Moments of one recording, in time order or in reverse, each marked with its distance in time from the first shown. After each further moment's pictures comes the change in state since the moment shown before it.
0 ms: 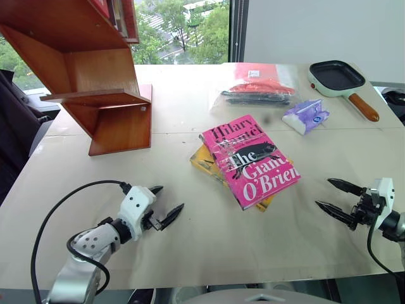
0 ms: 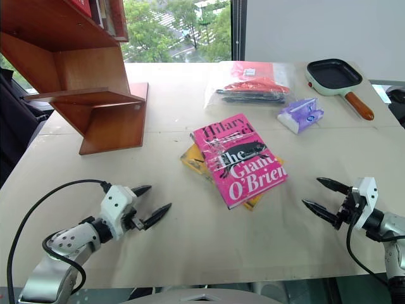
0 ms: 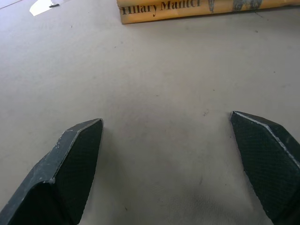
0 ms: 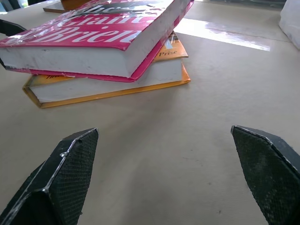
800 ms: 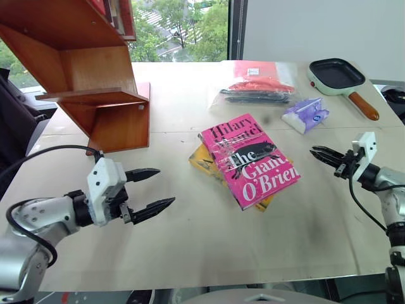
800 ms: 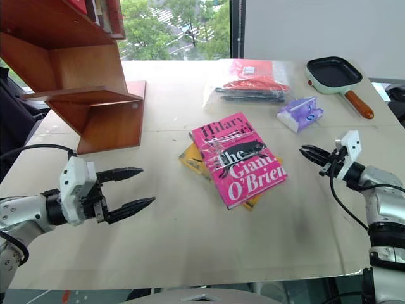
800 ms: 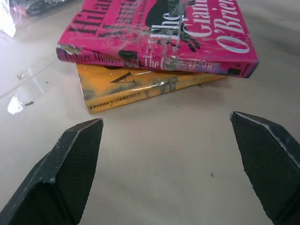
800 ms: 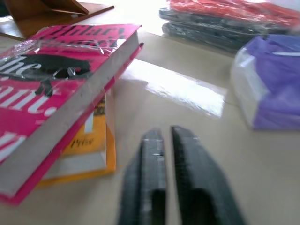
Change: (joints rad) left arm -0.063 0.302 0.293 -0.187 -0.425 0.259 -0.328; right arm -0.457 0.017 0.138 0.228 -0.081 0.111 -0.109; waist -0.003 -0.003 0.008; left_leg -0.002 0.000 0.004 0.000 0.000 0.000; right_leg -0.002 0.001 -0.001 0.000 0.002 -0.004
